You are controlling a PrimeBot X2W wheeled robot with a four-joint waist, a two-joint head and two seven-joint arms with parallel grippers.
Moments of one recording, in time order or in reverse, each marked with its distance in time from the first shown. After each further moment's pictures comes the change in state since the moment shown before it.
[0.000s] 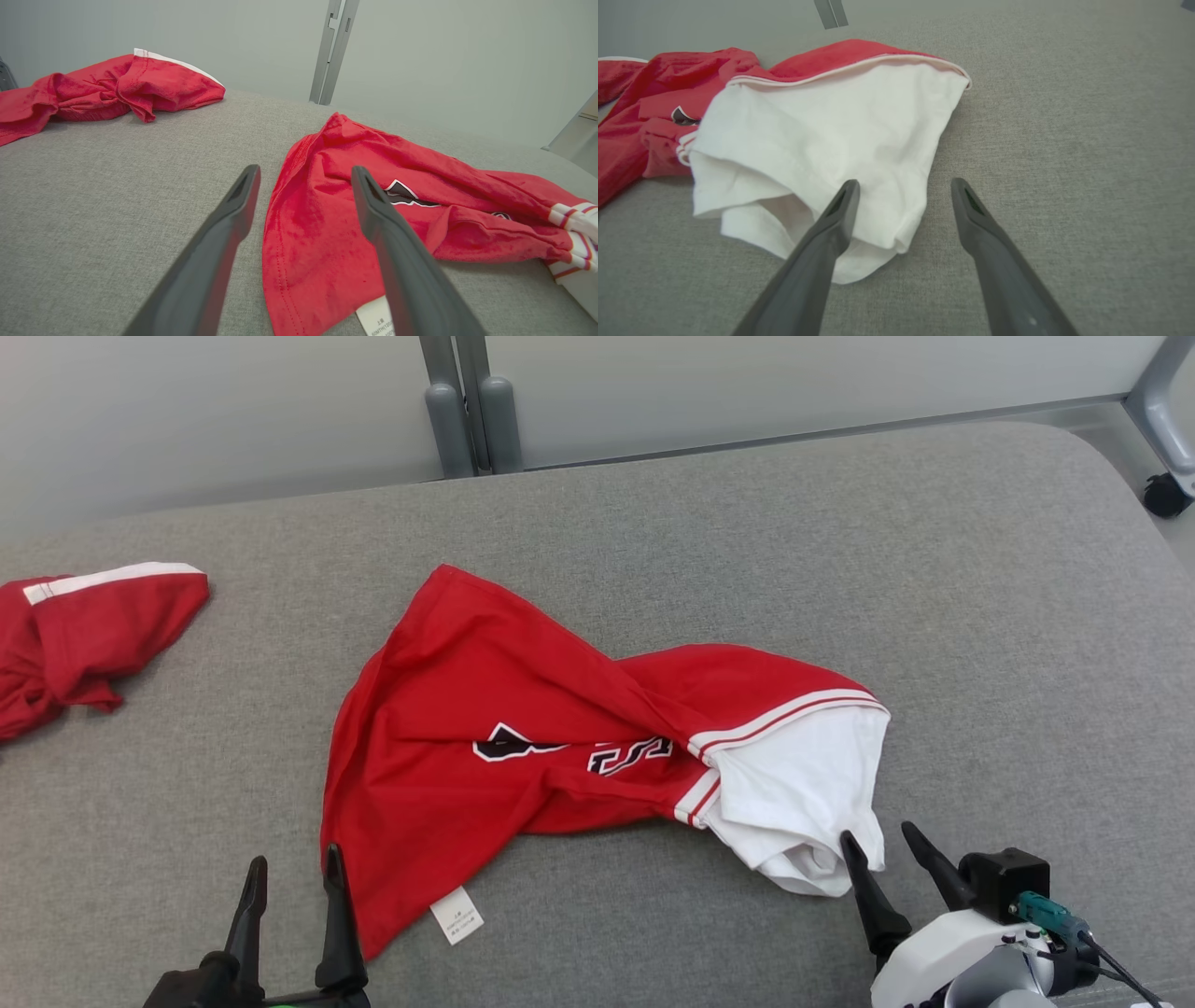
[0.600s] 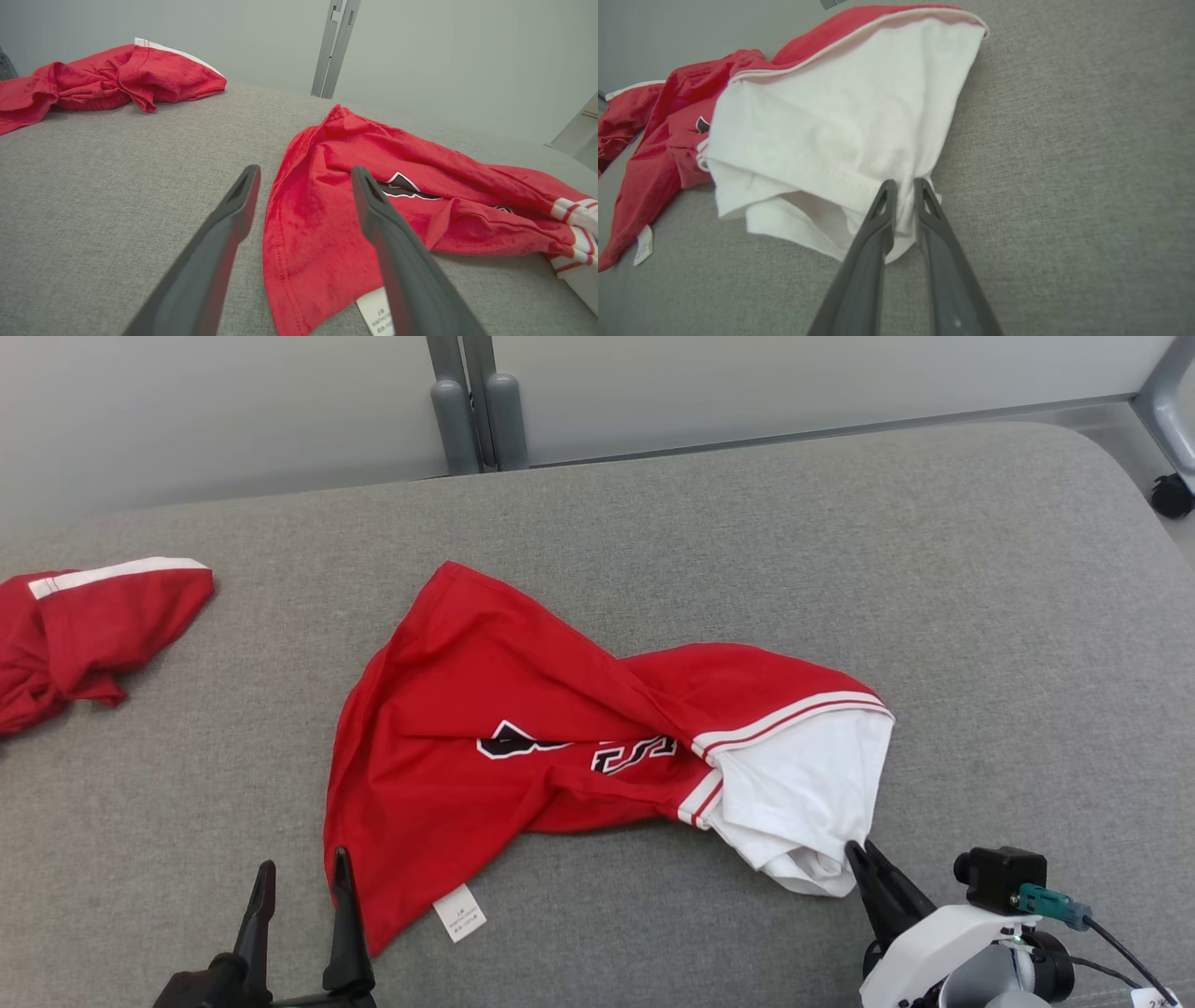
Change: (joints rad) left arm 0.000 -0.001 -0.013 0.014 -0.006 0.007 0.000; right arm -0.002 -0.023 0.067 -0.010 0.237 0.000 0.093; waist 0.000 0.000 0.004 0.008
